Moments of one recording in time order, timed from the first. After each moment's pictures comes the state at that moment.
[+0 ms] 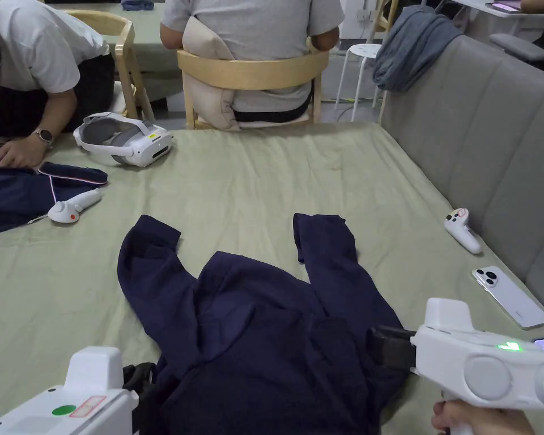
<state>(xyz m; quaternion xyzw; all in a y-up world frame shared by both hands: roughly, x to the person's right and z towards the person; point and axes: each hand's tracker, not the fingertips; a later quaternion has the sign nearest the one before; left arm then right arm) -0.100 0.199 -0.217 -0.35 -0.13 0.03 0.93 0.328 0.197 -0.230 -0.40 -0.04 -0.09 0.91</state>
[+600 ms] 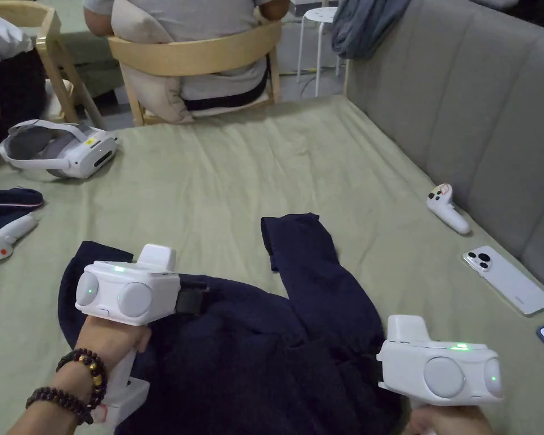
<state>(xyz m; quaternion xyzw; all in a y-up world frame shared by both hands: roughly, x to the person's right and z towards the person) 0.030 0.142 -0.506 -0.43 -0.19 -0.14 0.87 0.353 0.107 -0.294 -0.47 -0.03 -0.16 0.87</state>
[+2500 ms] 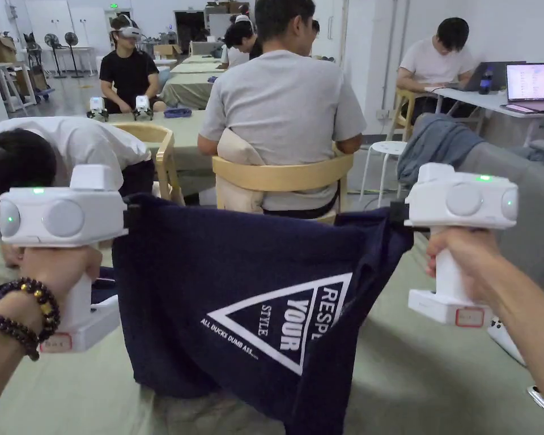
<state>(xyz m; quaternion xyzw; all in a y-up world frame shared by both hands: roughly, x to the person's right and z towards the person) -0.143 0.396 -0.490 -0.20 -0.05 -0.01 0.98 0.350 0.369 -0.479 -0.26 -0.02 -0.09 0.96</state>
